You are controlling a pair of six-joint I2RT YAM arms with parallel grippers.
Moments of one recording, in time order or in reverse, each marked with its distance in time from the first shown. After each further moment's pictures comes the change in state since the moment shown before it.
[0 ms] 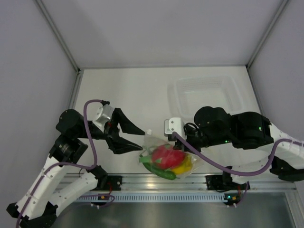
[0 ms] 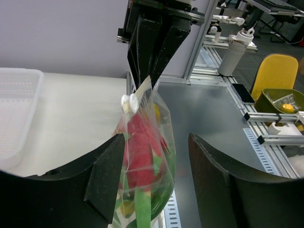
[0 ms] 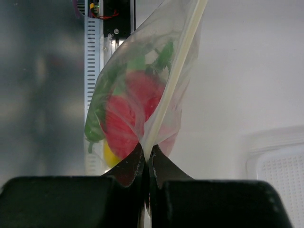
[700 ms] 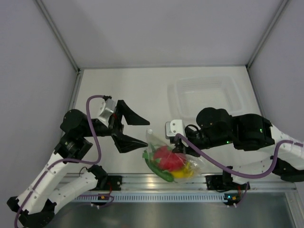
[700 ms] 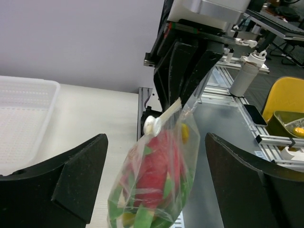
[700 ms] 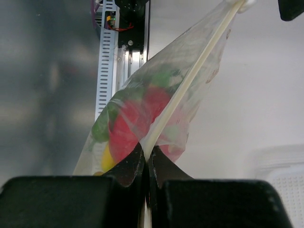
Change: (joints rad) left arm -0.064 0.028 -0.028 0.142 -0.143 -0.069; right arm 0.003 -0.045 -0.053 0.071 -0.064 0.002
